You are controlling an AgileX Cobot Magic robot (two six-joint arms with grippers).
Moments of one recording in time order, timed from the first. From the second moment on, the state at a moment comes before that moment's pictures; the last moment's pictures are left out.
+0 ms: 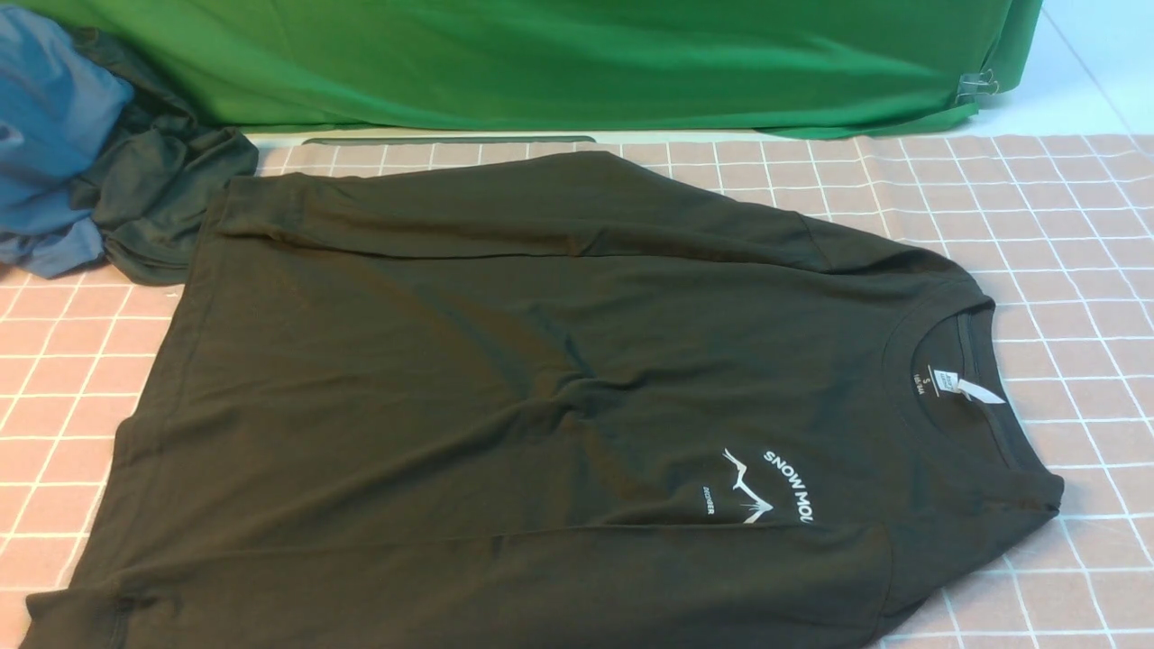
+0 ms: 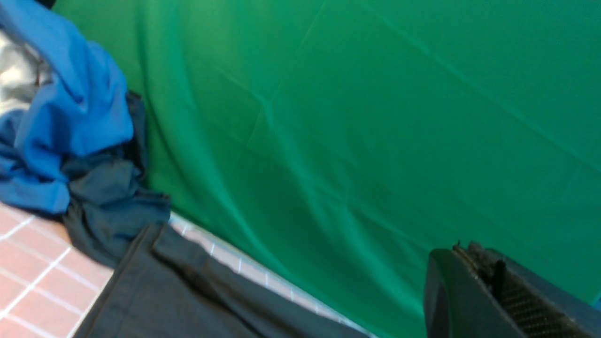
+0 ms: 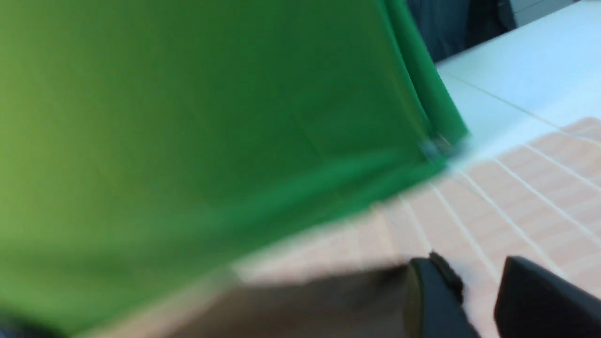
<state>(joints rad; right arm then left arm) 0.00 0.00 0.01 0.24 -0.10 0.35 0.01 0.00 0.01 -0.32 -0.19 -0.24</state>
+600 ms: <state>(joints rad) 0.06 0.12 -0.27 0.07 -0.08 0.54 0.01 0.23 -0.49 -0.29 0.23 -0.36</state>
